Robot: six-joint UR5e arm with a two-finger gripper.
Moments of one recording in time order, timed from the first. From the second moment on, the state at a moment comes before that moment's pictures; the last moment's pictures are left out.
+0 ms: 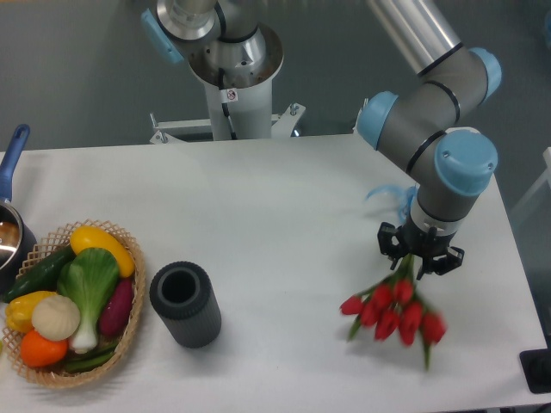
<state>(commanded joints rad) 2.70 -2.09 -1.46 -1.07 1.48 1.07</state>
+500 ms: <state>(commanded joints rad) 2.76 -2.02 -1.44 -1.04 1.49 1.08</state>
